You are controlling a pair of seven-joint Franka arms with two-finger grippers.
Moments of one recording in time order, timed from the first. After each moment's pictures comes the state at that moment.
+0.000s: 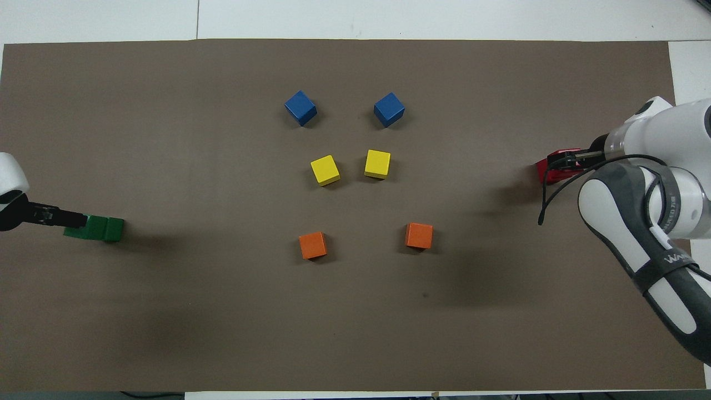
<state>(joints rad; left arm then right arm) 0.26 -0.02 -0.05 -2.07 -0.02 2.03 0.47 -0.15 0.17 0.08 -1.99 -0.02 2.24 -0.09</state>
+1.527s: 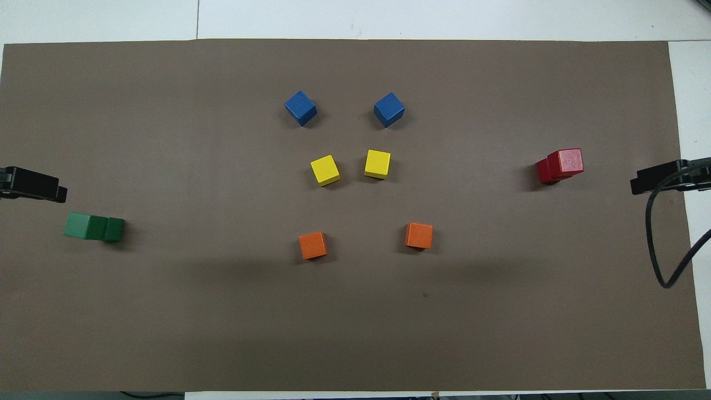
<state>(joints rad) 0.10 -0.05 -0.09 -1.62 -0.02 1.51 0.14 -0.14 -0.08 0.08 -1.65 0.02 1.55 -0.09</state>
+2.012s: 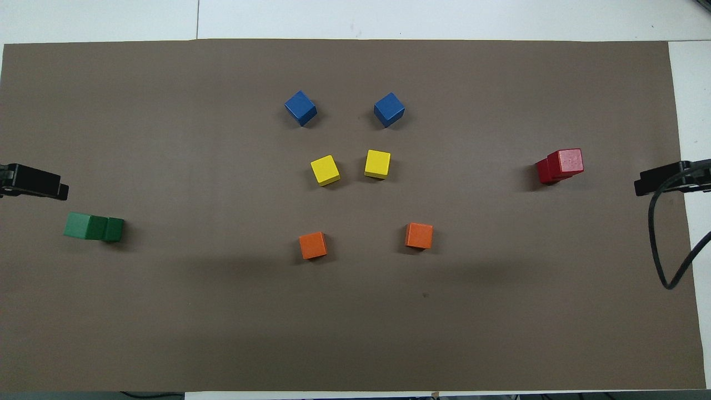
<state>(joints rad) 0.04 -0.04 -0.03 -1.61 -0.02 1.52 0.14 -0.14 -0.08 0.08 -1.65 -0.01 1.54 -0.09</state>
